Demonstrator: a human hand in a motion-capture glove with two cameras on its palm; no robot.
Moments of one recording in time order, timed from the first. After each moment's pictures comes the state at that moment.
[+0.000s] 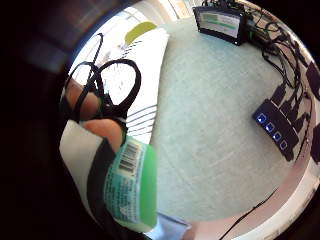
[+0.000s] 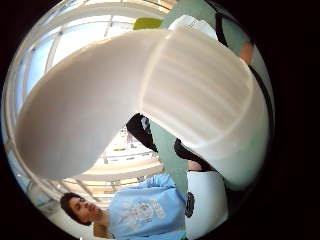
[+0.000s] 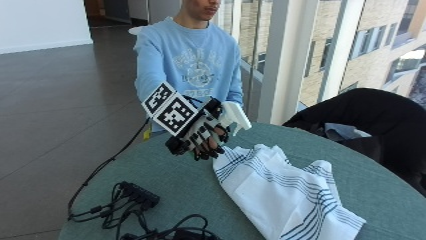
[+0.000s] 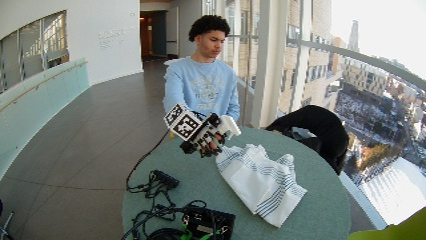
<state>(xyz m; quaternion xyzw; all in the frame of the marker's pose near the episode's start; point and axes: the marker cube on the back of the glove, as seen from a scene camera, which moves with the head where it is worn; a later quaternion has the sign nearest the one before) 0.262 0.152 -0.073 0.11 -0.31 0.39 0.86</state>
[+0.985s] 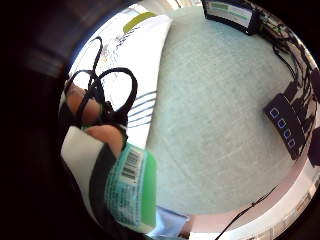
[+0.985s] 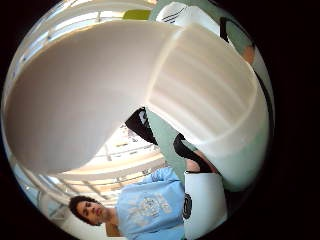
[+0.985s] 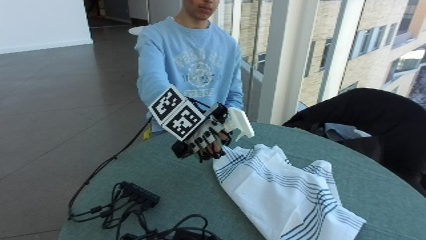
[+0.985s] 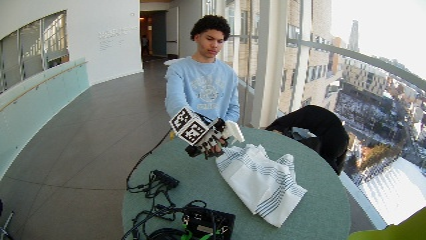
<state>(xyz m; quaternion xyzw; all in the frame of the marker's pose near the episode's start) 0.256 0.144 -0.063 0.05 -0.33 0.39 0.86</state>
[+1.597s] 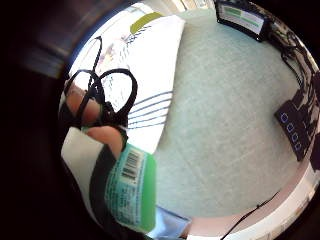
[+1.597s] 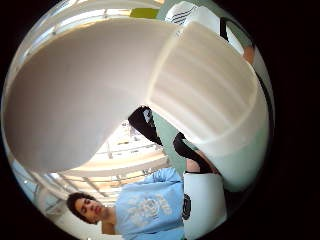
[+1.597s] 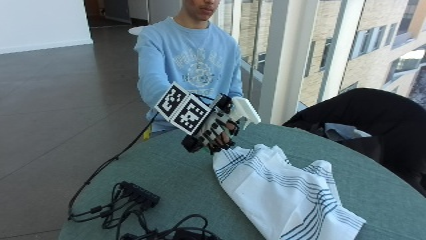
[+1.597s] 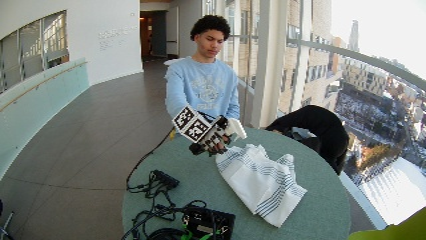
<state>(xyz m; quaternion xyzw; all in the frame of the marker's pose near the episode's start) 0.232 0.130 -0.069 0.09 -0.36 0.35 0.86</state>
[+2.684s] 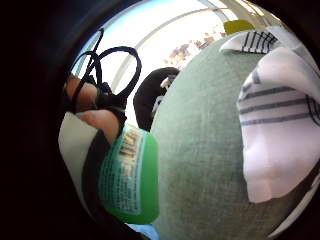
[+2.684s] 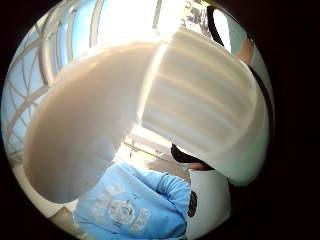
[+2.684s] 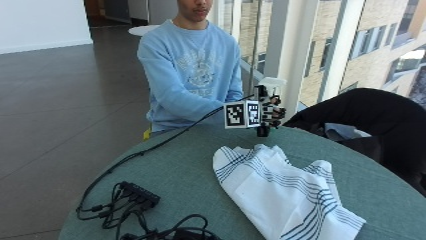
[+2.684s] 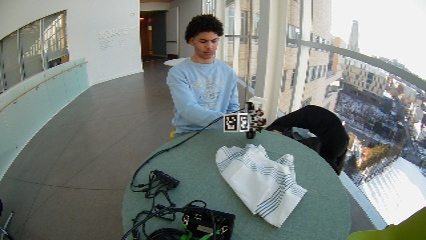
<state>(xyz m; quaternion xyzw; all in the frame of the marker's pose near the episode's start) 0.004 0.007 -0.004 0.23 -0.52 0.05 0.82</state>
